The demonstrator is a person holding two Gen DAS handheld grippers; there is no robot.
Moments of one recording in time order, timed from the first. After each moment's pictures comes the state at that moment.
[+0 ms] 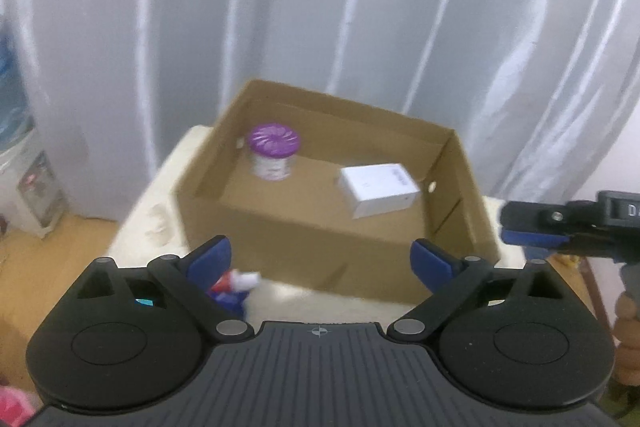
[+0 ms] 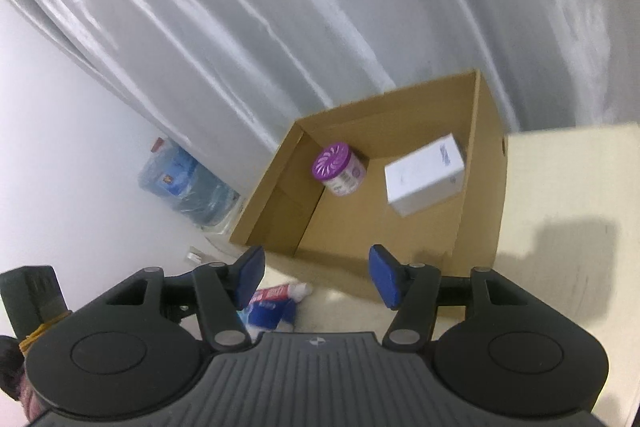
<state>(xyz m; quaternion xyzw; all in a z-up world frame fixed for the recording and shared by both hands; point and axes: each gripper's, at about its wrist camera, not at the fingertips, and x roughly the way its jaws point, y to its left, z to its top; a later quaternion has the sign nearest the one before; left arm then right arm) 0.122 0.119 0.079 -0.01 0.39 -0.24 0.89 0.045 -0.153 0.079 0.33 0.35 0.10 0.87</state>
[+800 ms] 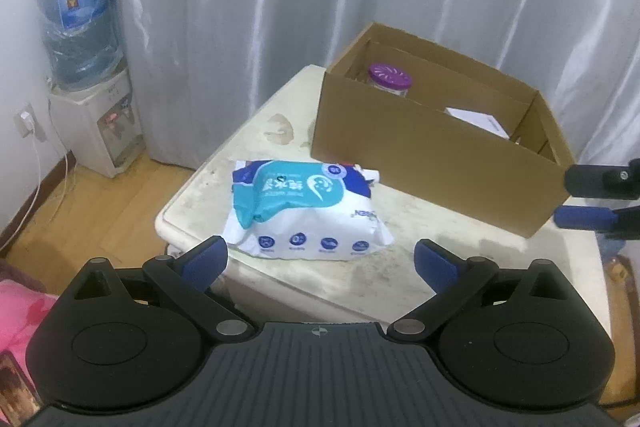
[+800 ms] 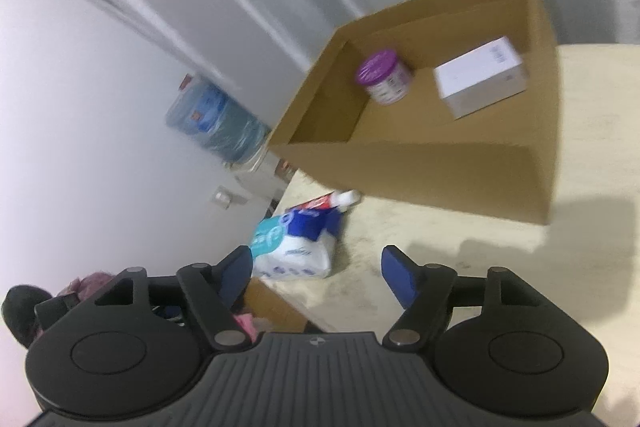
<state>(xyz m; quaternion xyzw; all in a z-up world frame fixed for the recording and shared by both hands) 0.061 0.201 0.033 -0.02 0.41 -0.14 0.90 0.027 -0.088 0.049 0.32 0.41 0.17 0.84</state>
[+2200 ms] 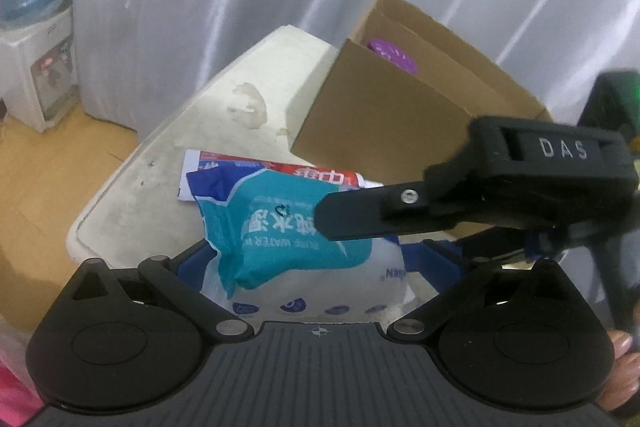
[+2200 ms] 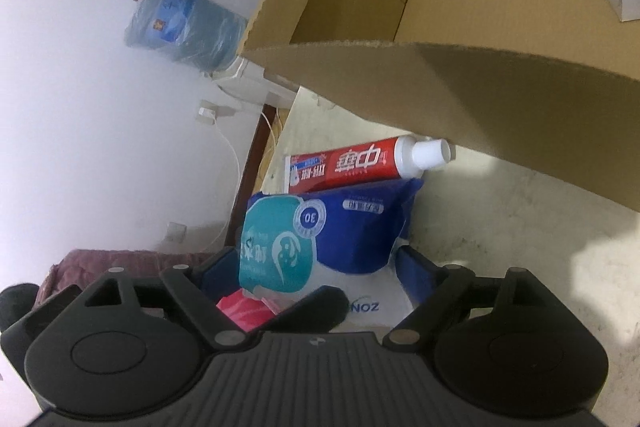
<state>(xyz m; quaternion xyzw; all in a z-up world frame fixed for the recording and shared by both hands) 0.138 0.211 -0.022 -0.10 0.46 -0.21 0.86 0.160 0.021 -0.026 0.32 0.56 0.20 0.74</state>
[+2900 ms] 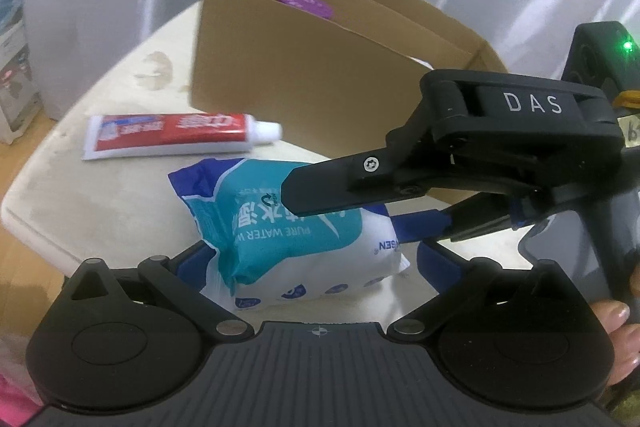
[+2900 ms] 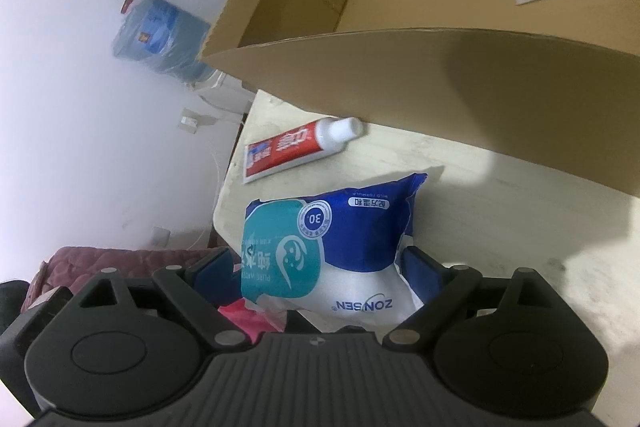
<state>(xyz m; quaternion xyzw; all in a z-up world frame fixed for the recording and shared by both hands) 0.097 0.150 -0.019 -0.07 0.47 -0.26 0.84 0.121 -0.027 -0.020 0.32 0.55 0.16 0.75</state>
